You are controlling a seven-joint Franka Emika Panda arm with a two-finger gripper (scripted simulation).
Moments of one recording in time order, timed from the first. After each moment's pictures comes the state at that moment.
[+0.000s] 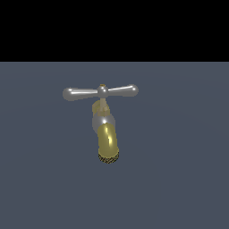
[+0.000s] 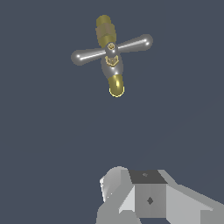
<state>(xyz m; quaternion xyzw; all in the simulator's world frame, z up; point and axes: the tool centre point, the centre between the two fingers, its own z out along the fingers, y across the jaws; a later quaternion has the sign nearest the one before) -0.254 0.005 0.470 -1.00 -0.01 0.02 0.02</state>
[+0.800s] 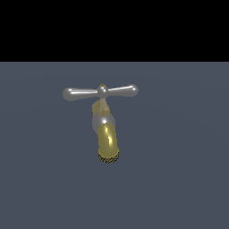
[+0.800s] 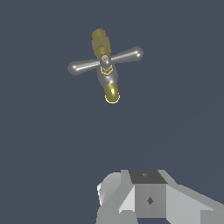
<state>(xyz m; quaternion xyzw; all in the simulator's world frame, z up) -0.248 -0.009 0.485 -1.00 0.00 -0.01 0.01</state>
